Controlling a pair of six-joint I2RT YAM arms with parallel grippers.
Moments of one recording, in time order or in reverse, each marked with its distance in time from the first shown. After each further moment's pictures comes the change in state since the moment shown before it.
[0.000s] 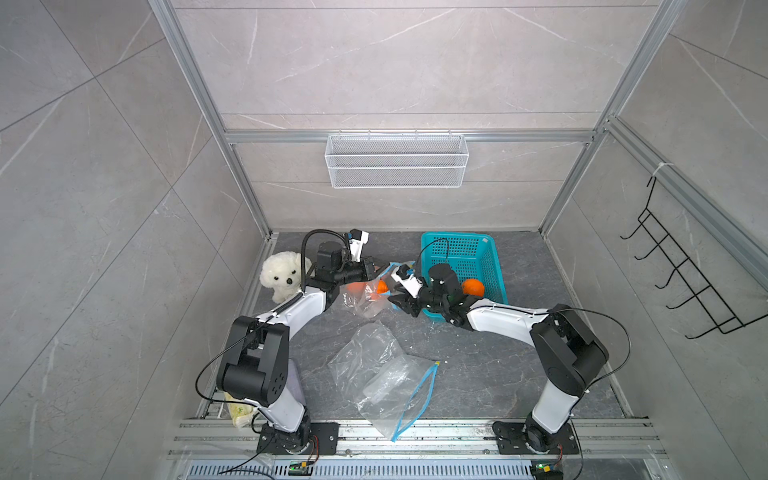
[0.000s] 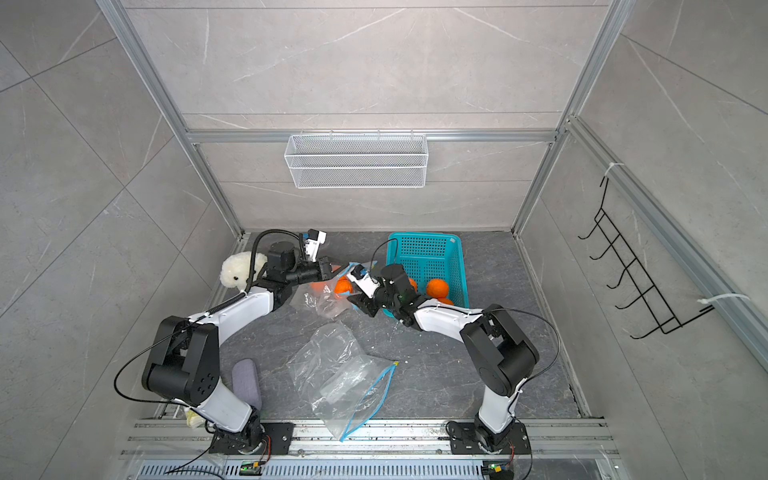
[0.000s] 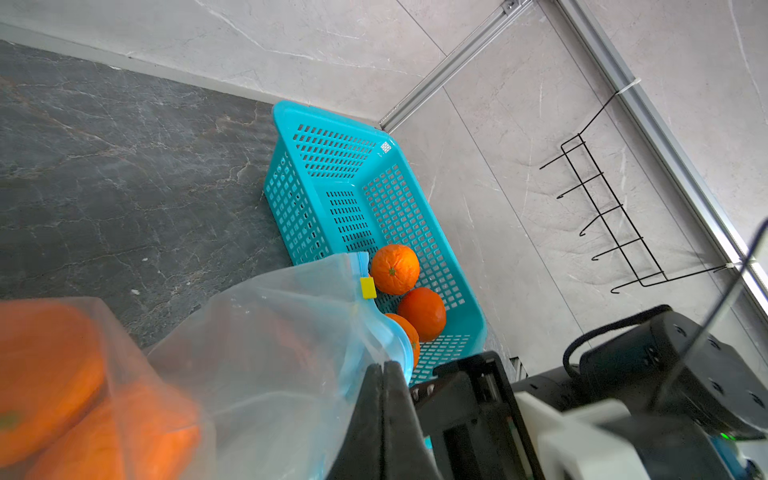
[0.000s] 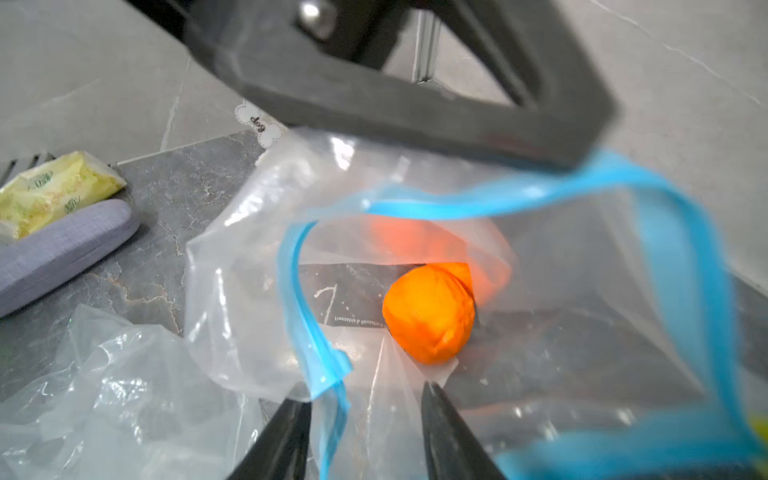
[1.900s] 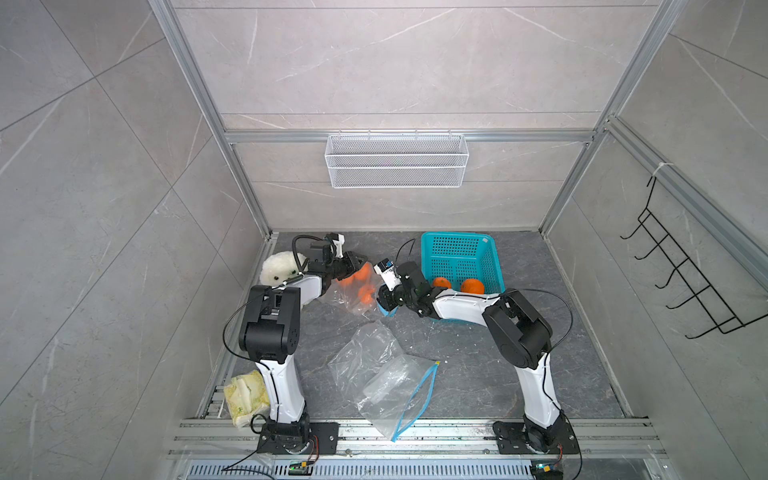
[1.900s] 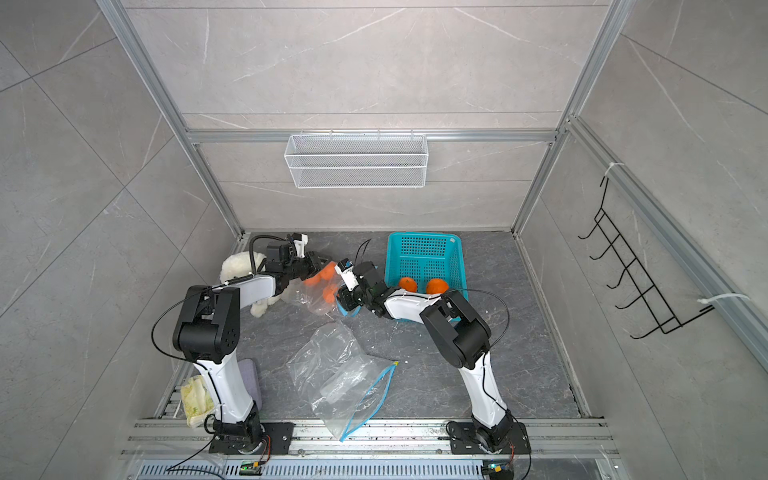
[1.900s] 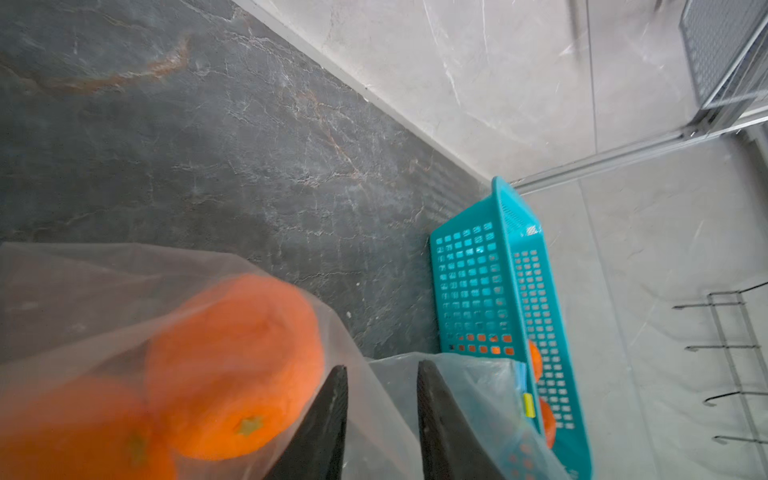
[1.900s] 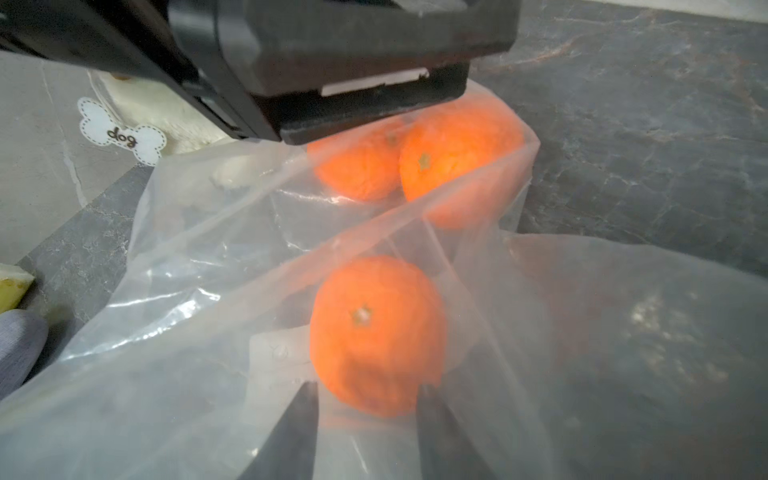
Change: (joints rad) left arm 0.133 0.311 0.132 -0.007 -0.161 -0.120; right arm 0.113 0.365 0.373 -0.161 0.194 0.313
